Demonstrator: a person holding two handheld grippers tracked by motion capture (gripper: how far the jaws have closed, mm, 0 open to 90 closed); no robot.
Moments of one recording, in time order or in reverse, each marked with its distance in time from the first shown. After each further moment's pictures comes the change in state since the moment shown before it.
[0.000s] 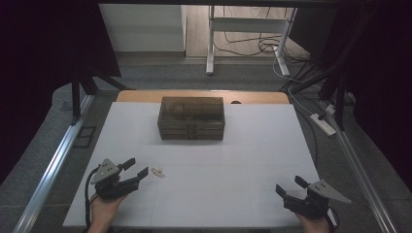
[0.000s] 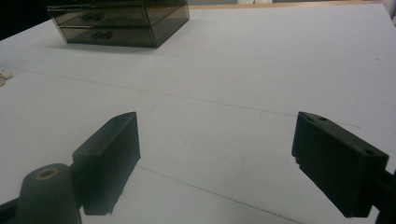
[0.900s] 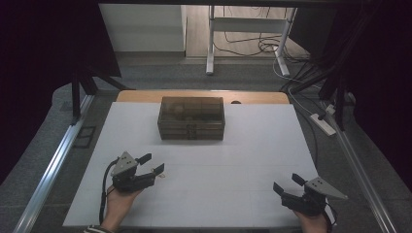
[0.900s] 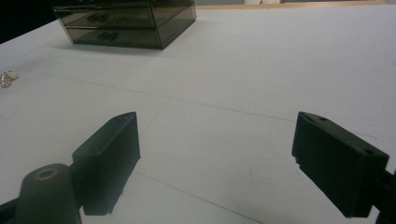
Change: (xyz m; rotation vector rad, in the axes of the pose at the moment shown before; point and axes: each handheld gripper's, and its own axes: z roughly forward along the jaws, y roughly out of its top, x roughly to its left) left arm -0.026 0.023 0.032 0.038 -0.059 0.056; right arm 0.000 0.003 0.008 0.003 0.027 -0.006
